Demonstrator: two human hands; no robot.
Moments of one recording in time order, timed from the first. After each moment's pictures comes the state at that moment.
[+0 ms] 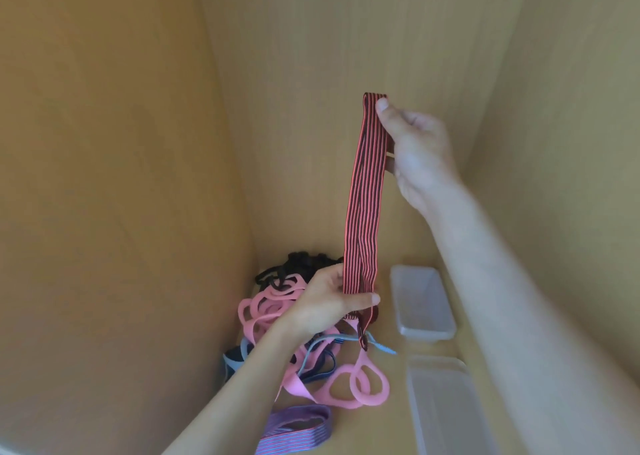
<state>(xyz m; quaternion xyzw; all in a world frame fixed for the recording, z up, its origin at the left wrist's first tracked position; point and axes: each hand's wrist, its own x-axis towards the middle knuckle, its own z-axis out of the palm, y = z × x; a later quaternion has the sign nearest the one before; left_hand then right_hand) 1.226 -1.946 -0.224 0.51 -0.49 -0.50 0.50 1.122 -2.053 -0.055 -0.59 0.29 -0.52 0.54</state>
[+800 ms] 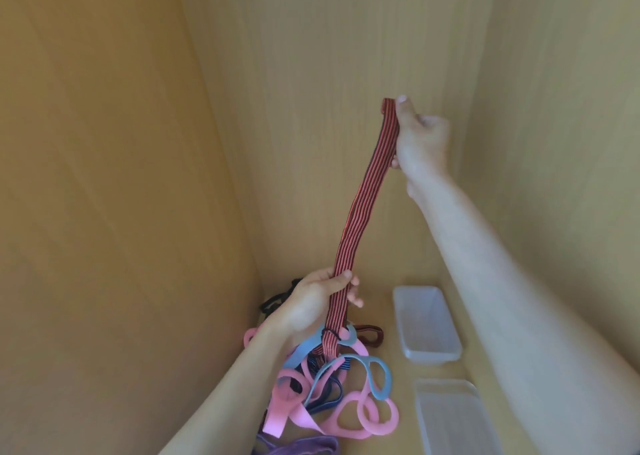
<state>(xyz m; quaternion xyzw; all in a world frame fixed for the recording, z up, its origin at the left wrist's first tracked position) 1.249 -1.959 -0.191 0.48 -0.42 -0.57 0.51 1.124 -2.096 -0.033 -0.51 0.36 -0.64 0.44</state>
